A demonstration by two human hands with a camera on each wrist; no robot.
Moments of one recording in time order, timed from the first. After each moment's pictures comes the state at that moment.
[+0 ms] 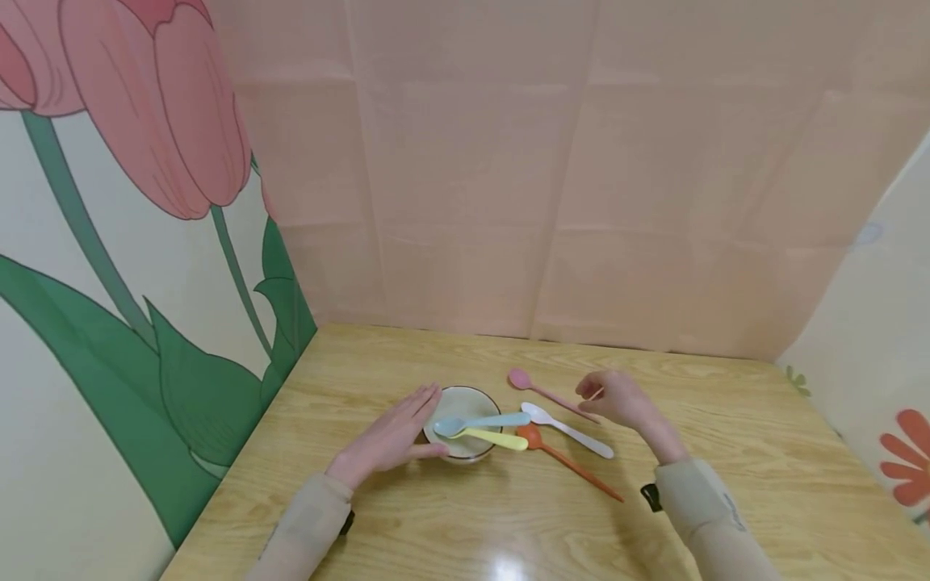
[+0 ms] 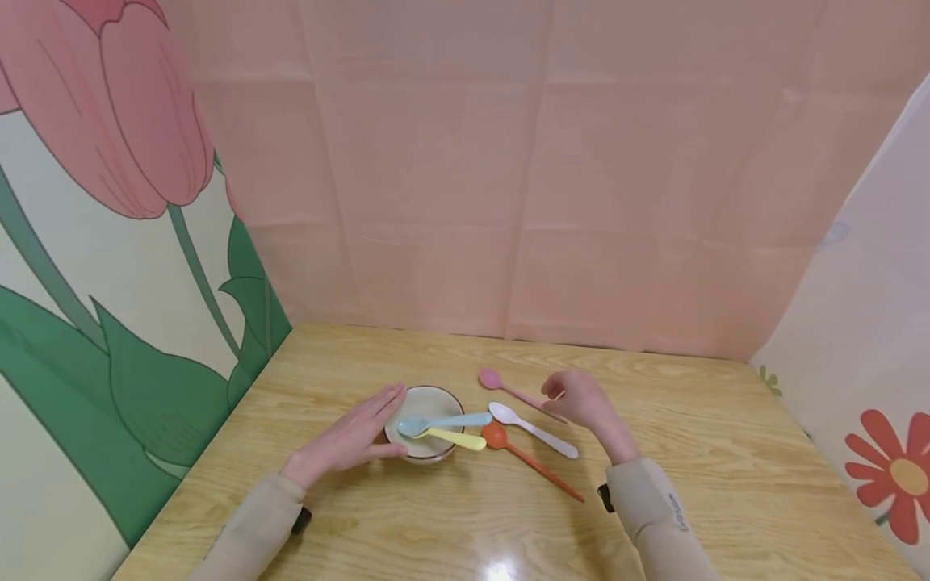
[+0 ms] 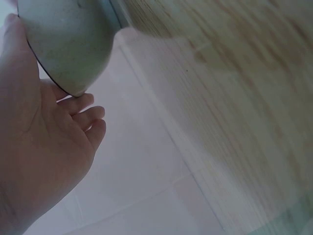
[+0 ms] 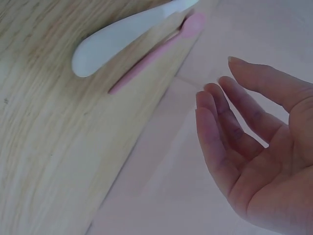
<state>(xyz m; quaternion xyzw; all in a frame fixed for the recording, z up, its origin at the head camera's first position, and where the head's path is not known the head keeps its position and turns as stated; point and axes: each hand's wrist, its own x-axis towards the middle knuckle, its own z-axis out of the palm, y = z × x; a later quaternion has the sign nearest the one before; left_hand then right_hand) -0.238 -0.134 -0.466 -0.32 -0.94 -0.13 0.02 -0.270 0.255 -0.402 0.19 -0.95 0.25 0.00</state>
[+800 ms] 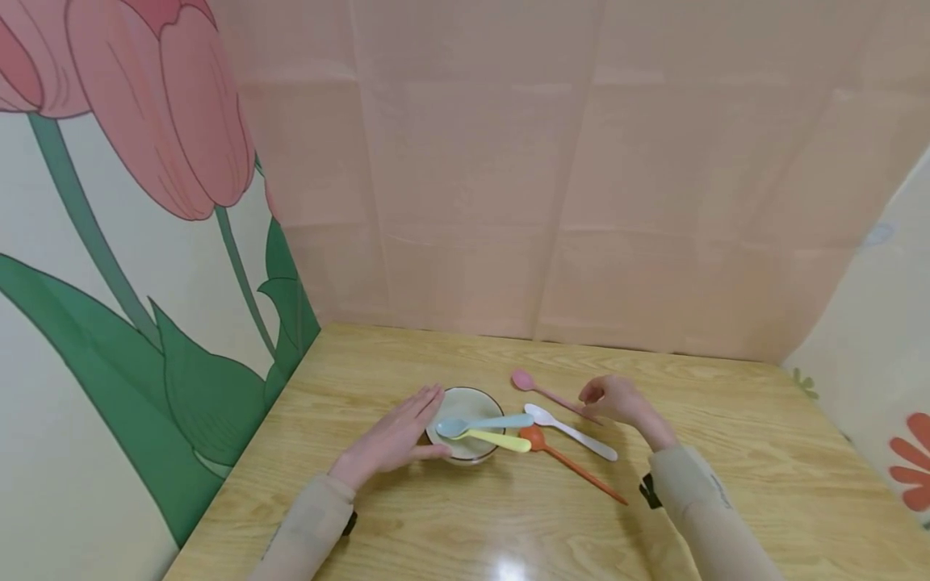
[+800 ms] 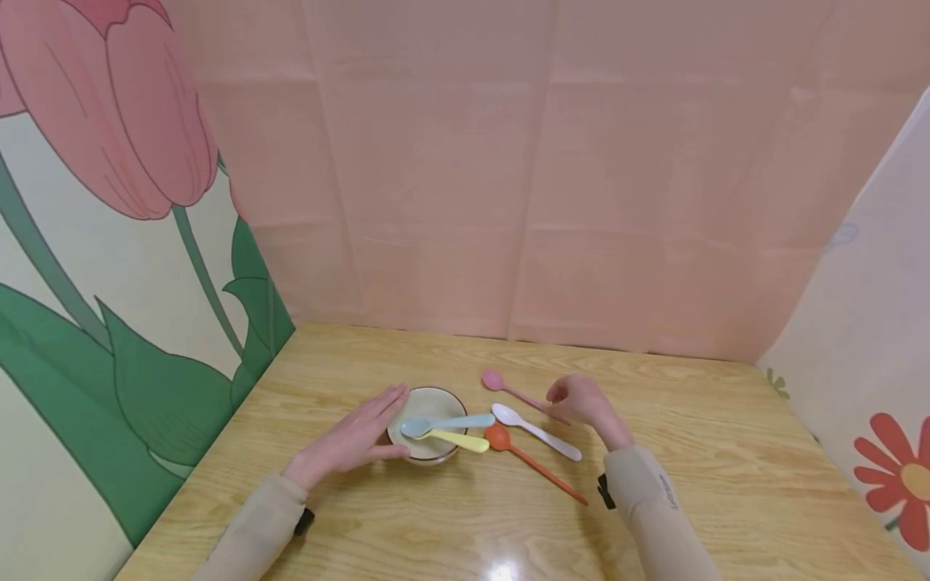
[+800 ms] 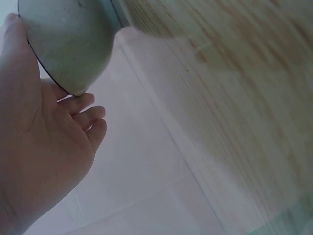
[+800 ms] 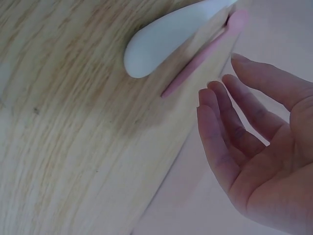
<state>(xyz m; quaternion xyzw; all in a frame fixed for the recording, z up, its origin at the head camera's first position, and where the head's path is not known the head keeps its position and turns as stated) -0.236 -0.134 -0.465 -0.32 -0.94 -0.14 0.02 -0.299 0.269 -0.431 0.17 -0.95 0.24 -0.04</state>
